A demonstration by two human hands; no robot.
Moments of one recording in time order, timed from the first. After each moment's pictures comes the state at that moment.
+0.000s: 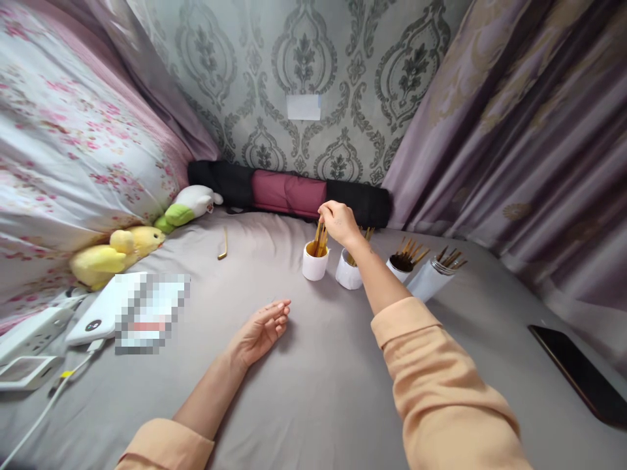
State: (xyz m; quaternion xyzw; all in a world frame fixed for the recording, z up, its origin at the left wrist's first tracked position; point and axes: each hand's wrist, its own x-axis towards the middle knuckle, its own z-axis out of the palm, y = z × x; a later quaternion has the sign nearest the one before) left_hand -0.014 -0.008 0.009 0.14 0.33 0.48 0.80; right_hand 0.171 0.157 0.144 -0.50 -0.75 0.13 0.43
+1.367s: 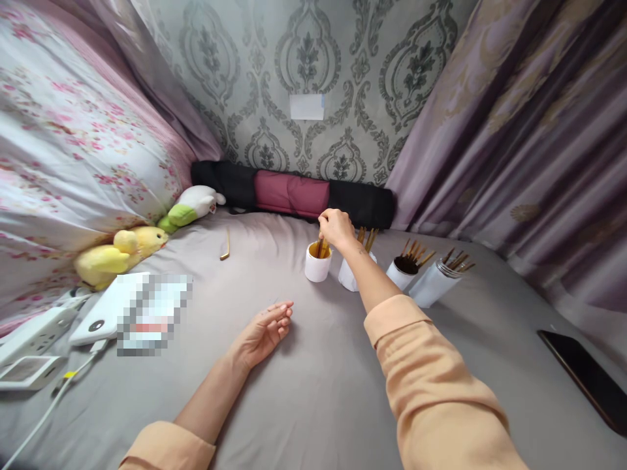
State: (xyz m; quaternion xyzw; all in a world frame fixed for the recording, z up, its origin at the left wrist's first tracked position) left_hand -0.013 -0.006 0.010 0.14 0.34 0.49 0.80; right_hand 0.160 0.168 0.126 -0.62 -0.72 0.11 0.29
